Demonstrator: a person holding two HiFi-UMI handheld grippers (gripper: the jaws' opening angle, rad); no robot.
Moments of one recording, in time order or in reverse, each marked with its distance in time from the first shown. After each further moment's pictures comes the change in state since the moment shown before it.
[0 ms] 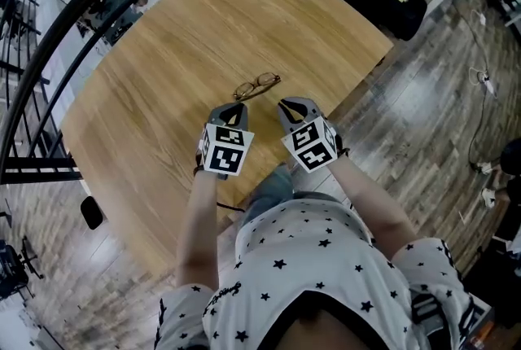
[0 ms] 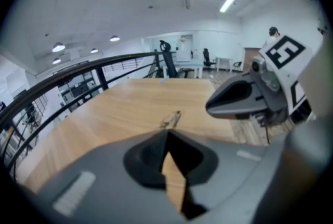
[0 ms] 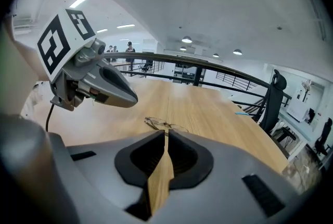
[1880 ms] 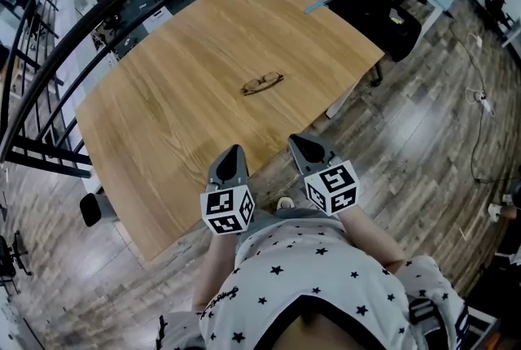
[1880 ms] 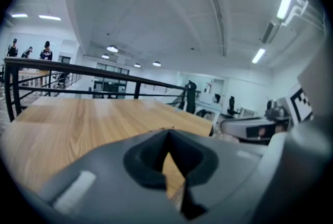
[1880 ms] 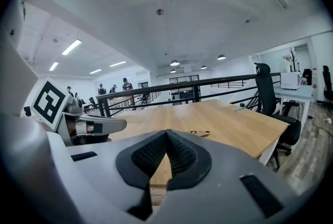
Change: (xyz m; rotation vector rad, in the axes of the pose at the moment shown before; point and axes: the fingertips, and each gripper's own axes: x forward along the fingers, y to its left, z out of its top) left arm -0.167 -0.061 -0.052 -0.449 -0.386 0.210; right arm -0.148 0.087 0.008 0.283 -0.300 0.051
